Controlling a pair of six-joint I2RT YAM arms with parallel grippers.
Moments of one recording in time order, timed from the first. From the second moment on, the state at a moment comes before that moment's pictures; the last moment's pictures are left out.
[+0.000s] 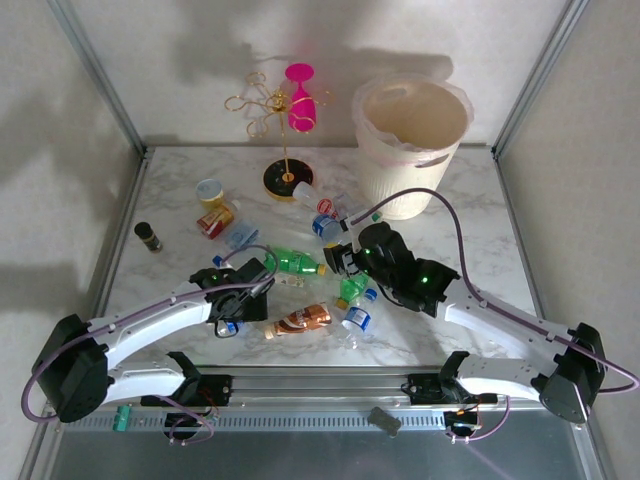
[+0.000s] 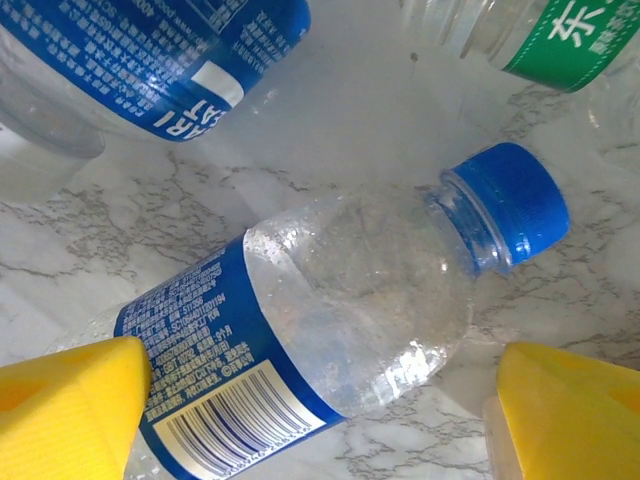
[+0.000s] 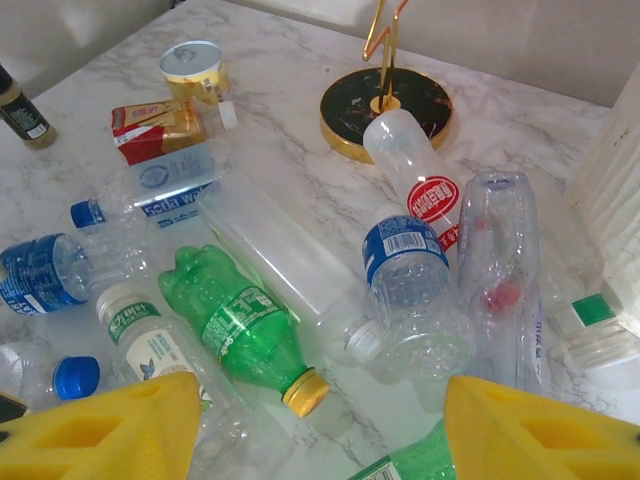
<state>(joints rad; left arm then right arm) -0.74 1.19 0.70 -0.92 -0.26 -0.87 0.93 1.14 0.92 -0.30 0.26 0.21</state>
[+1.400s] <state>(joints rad) -0.86 1.42 0.77 -0.89 -0.36 -0.87 0.93 1.16 0.92 -0.29 0.21 0.23</state>
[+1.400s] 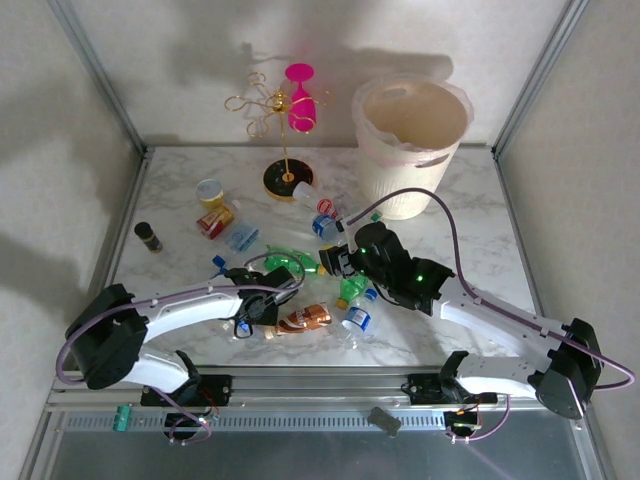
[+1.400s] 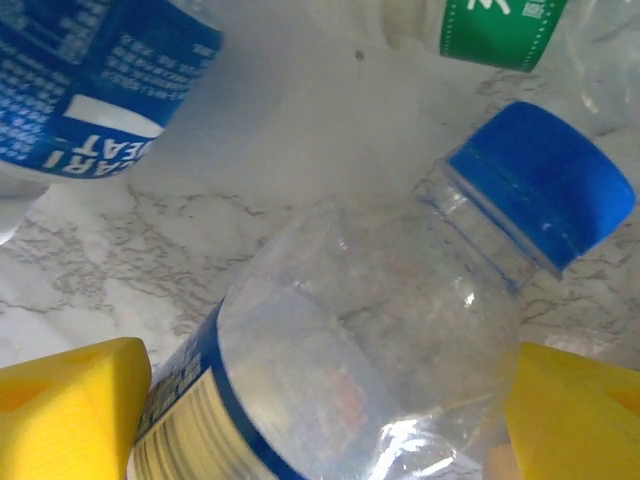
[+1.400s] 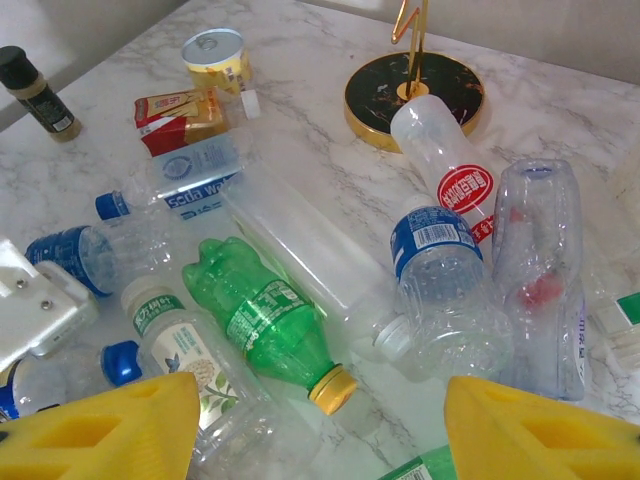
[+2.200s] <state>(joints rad) -0.86 1.36 0.80 -0.89 -0.37 -0.86 0.93 1.14 0.92 -0.29 0.21 0.25</state>
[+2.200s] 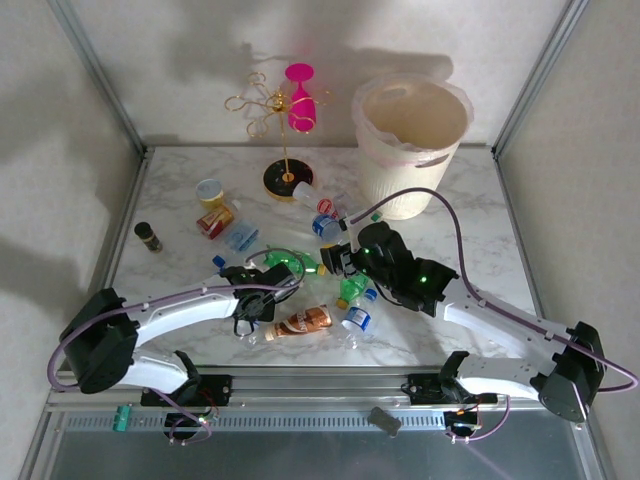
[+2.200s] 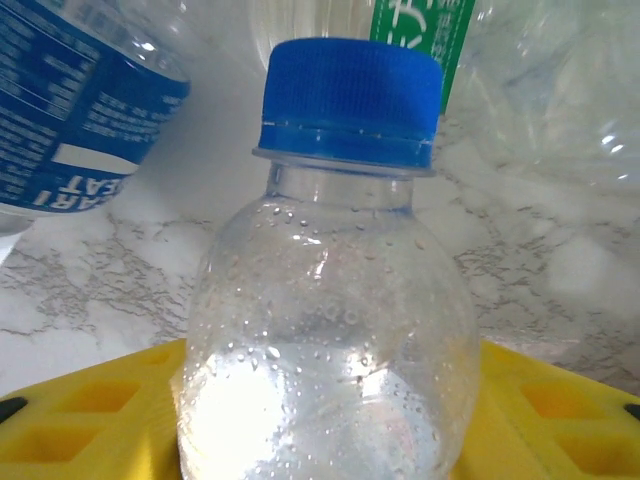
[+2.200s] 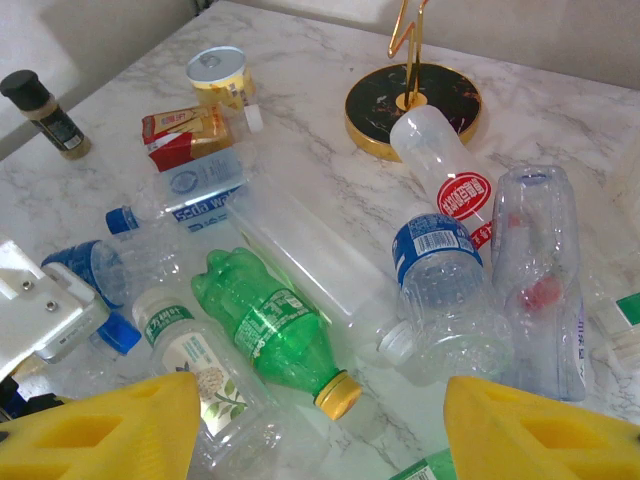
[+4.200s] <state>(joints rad) -0.85 0.89 0.96 0.17 0.31 -0.74 0.83 1.02 0.94 0.24 -0.82 0.61</state>
